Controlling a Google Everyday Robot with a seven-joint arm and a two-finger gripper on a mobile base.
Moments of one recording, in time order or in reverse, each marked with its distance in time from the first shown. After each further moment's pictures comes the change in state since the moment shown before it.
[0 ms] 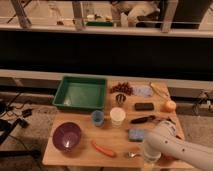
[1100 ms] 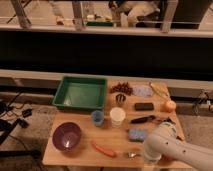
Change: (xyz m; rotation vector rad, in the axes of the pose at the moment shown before) arm 0.000 0.006 0.004 -0.011 -0.007 0.003
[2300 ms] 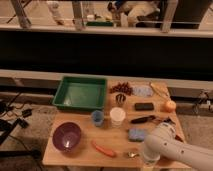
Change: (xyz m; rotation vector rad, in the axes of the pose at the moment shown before) arm -0.006 0.003 0.004 -0.007 -0.001 -0.024
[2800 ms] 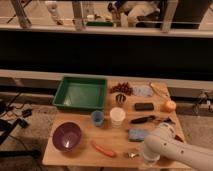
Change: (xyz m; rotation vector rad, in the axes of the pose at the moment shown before) arm -0.001 -0.001 -0.002 0.006 0.000 -0.005
